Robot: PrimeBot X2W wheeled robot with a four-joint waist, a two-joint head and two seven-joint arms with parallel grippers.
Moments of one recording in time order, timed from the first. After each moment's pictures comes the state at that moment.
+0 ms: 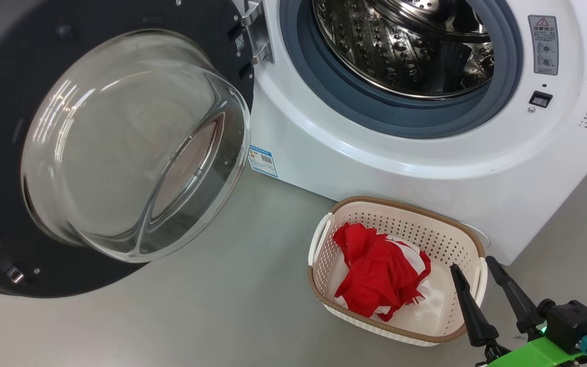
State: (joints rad) left arm -0.84 0.53 0.38 0.76 -1.04 -0.10 0.72; right arm 0.06 -0.16 0.11 0.15 0.42 0.12 -0.26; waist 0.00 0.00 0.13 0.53
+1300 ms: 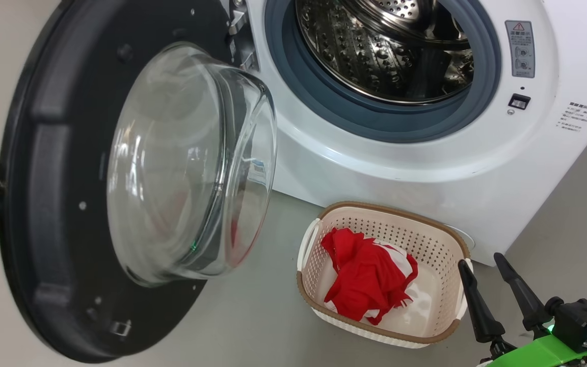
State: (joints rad) left arm -0.53 0.48 0.25 0.22 -1.29 -0.12 1.04; right arm 0.06 -0.15 0.08 0.14 0.42 0.12 -0.26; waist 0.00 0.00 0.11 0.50
